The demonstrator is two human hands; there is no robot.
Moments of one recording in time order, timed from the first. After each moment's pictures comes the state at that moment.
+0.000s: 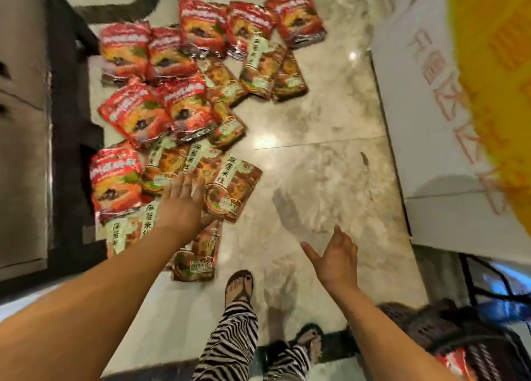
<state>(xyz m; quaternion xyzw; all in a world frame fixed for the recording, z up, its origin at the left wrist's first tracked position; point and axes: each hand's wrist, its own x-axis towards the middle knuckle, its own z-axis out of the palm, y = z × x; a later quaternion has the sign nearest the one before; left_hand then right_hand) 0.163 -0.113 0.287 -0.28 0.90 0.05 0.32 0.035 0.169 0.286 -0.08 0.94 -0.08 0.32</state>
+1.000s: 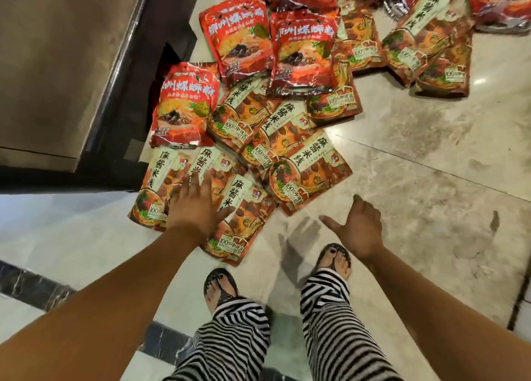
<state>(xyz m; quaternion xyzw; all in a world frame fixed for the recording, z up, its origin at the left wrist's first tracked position) 0.294 -0.133 0.096 -0.56 0.75 0.18 0.30 0.015 0.016 0.062 -0.36 0.86 0.05 0.35</state>
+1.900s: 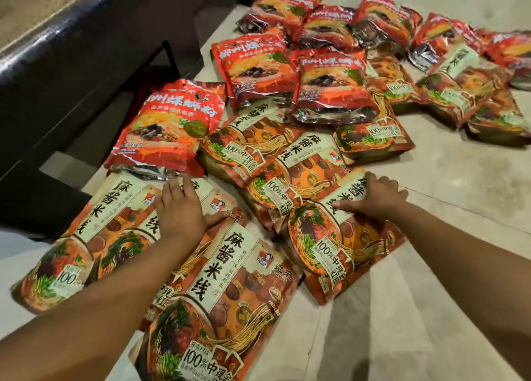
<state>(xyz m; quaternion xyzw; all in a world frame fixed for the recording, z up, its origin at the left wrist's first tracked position) 0.317 -0.219 -0.188 -0.67 0.73 0.10 0.05 -0.045 -0.147 -0.160 -0.44 0.86 0.08 0.24</state>
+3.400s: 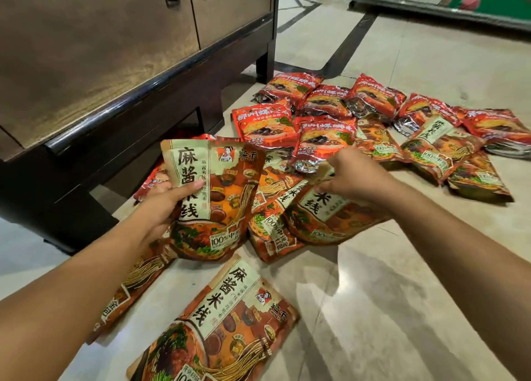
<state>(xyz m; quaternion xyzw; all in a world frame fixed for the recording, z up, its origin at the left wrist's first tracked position) 0.339 -0.238 -0.069 -0.55 0.39 0.65 -0.35 0.024 -0.165 0.031 -0.65 0.74 -0.06 0.18</state>
